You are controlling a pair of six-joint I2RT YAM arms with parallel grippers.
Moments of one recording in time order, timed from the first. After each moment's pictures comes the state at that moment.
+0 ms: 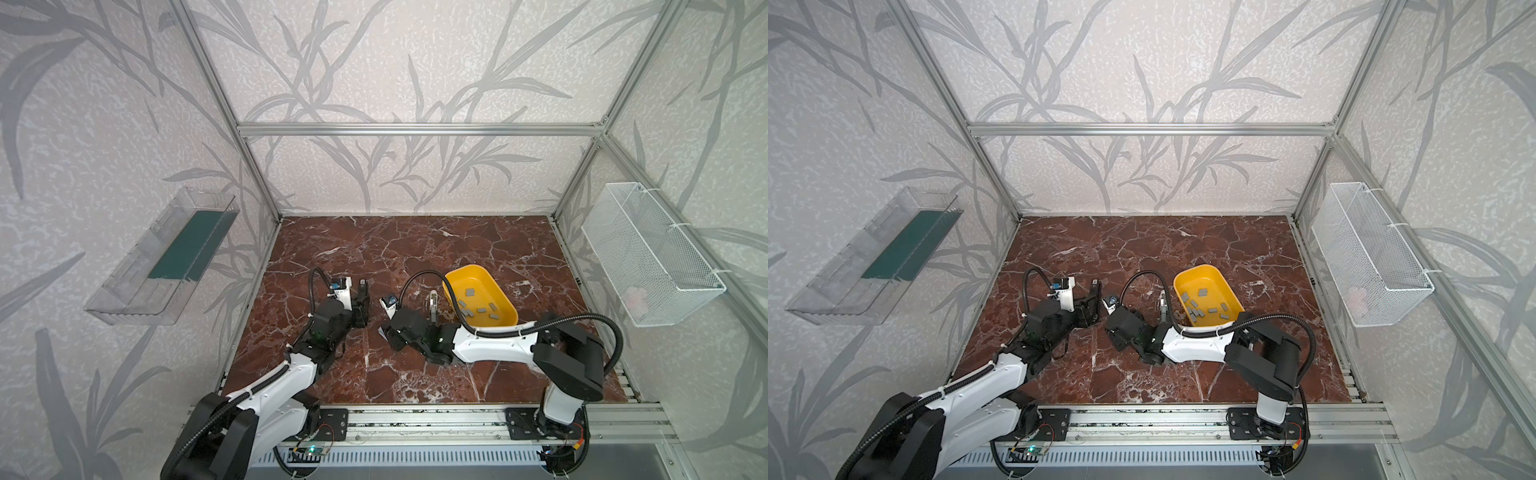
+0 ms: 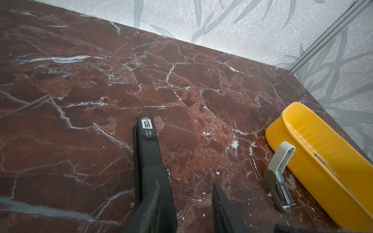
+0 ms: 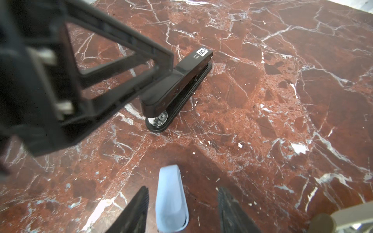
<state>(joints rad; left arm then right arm) -0.37 1.03 0.26 0.38 -0.01 -0.39 1.14 1.79 1.00 0.11 0.31 0.32</state>
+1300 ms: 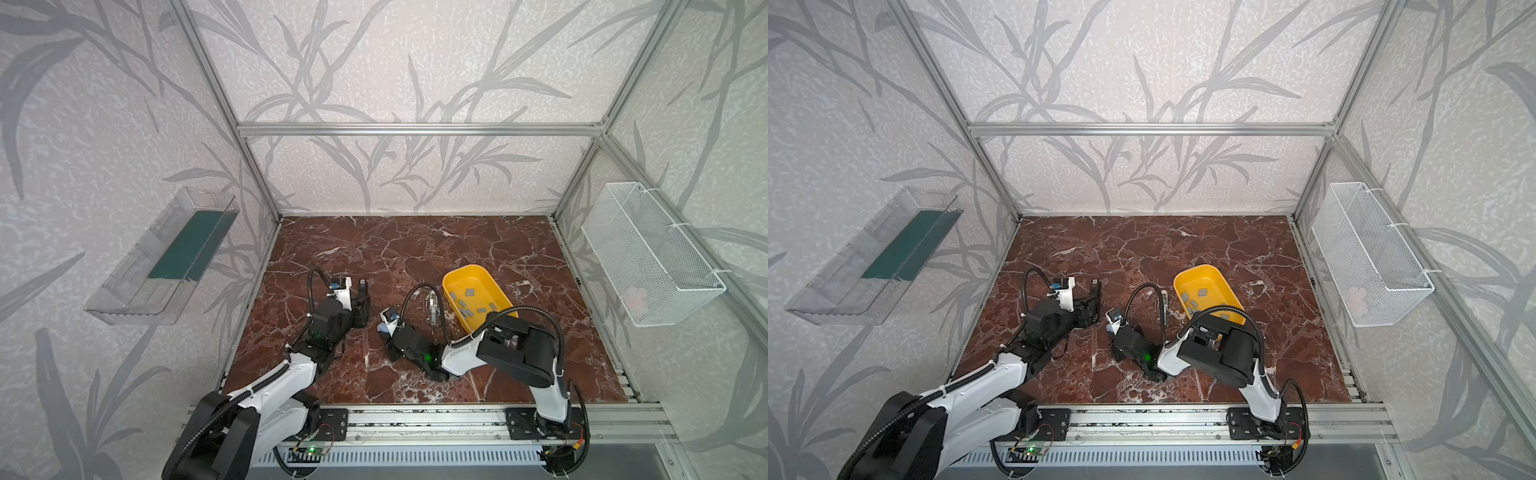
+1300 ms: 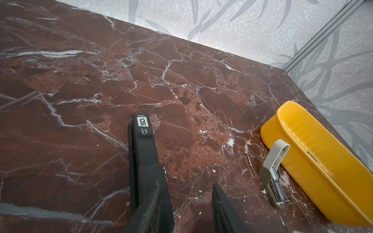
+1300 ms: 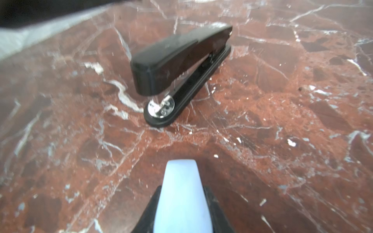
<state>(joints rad) -0.35 1.05 0.26 0.39 0.04 -0.40 1.15 2.07 0.81 0.74 0.31 0.37</state>
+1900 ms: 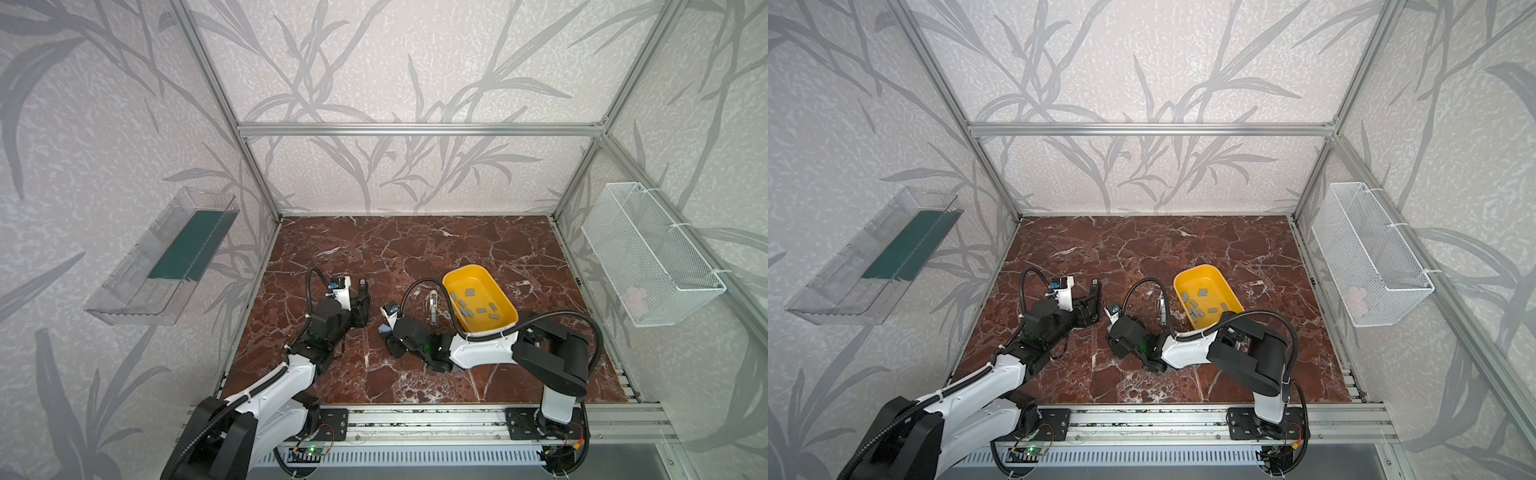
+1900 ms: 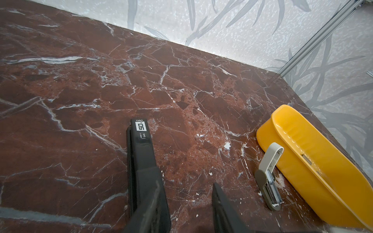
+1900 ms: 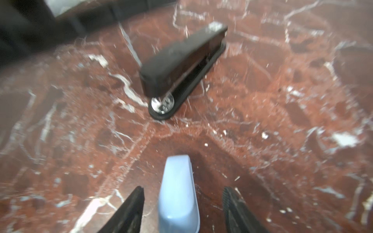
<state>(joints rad) -0.35 1.02 0.26 0.39 0.04 -0.40 1.14 1.82 0.91 0.28 0.29 0.33</state>
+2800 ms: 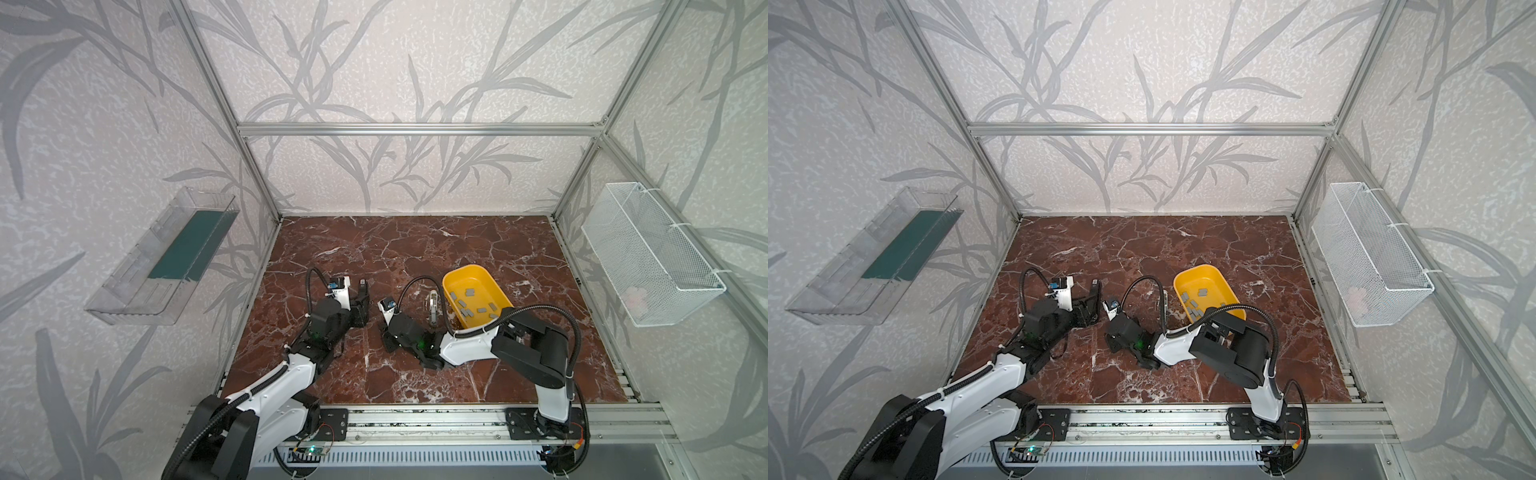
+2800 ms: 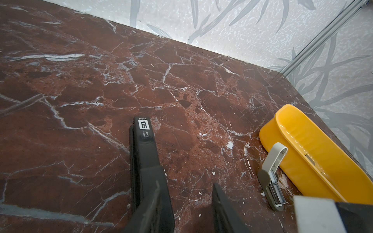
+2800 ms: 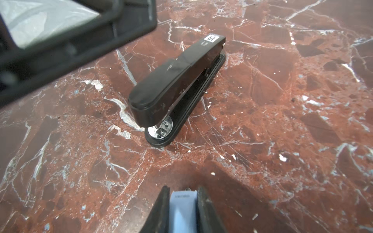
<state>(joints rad) -0.34 1.03 0.26 0.39 0.04 -0.40 1.12 1.98 0.94 0.44 0.29 0.41</state>
